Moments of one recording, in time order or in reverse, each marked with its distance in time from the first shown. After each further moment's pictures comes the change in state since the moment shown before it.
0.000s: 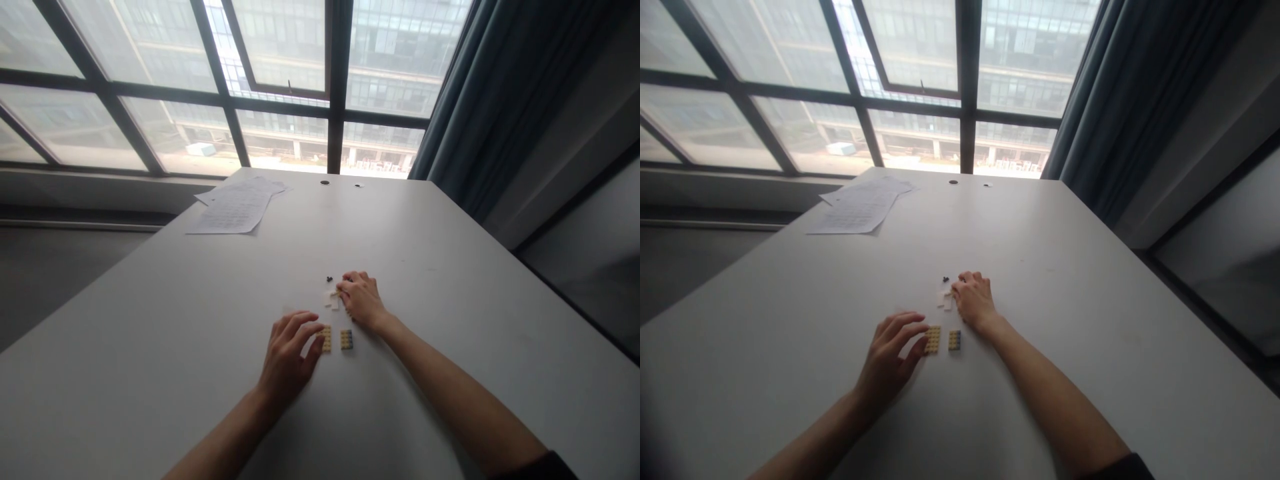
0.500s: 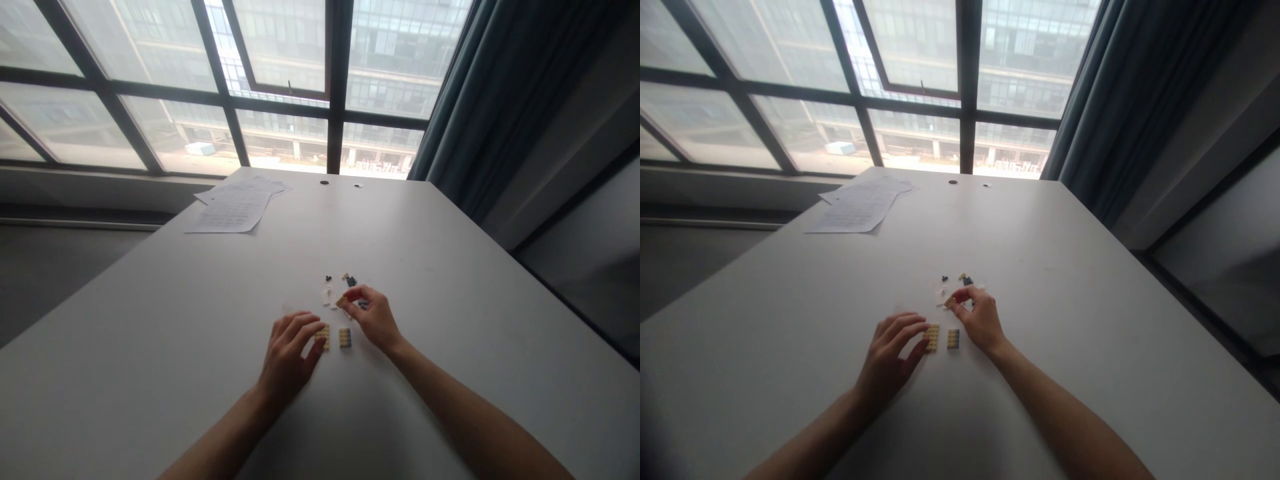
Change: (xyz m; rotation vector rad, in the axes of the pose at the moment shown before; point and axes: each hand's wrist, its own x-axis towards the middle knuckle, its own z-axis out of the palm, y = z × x) left_hand 0.000 0.002 0.001 0.001 0.021 0.053; right_hand -0.043 -0.016 -0.019 0.602 0.184 0.149
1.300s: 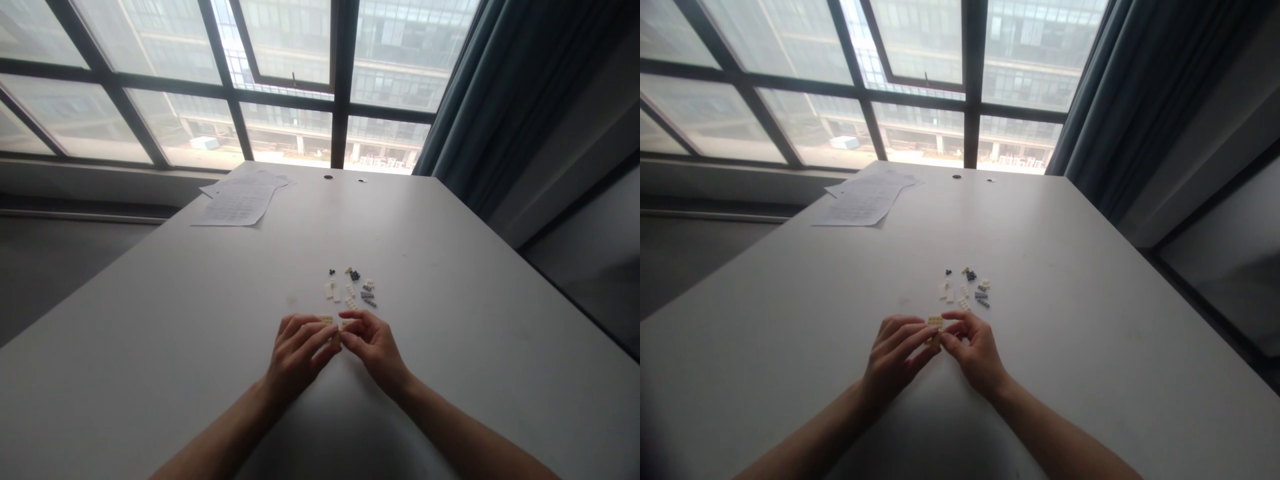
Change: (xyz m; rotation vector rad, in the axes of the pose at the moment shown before) left_hand 0.000 0.014 -0.005 -0.074 0.101 0.142; right_hand -0.060 -0.019 0.011 0.669 -0.142 0.211
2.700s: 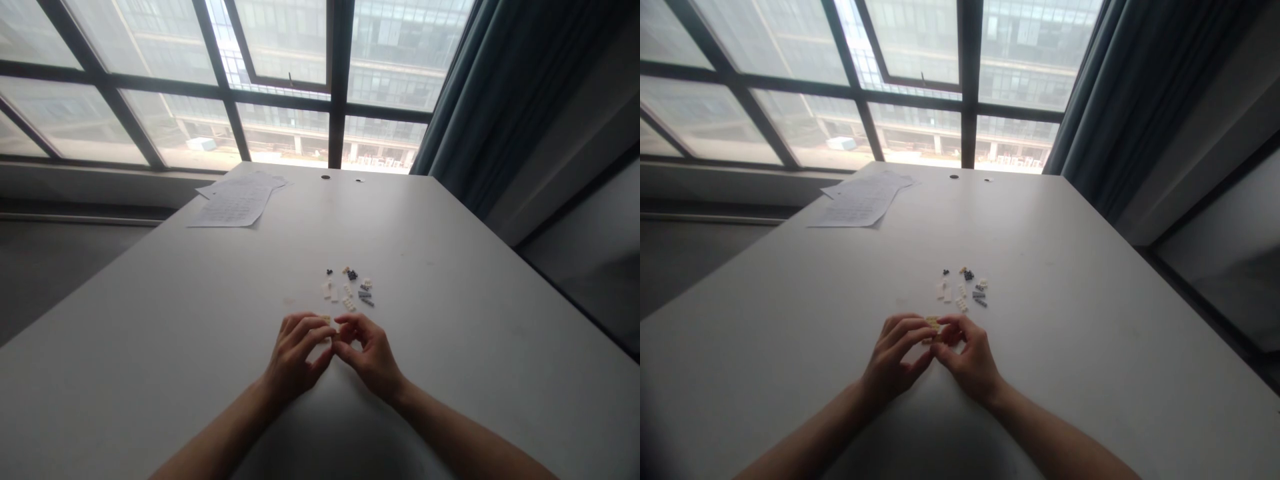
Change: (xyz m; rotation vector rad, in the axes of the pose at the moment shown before) left_hand -0.003 -0.002 0.002 -0.094 -0.071 -0.031; right_hand -0.004 0.005 0.004 -0.160 0.039 -0.125
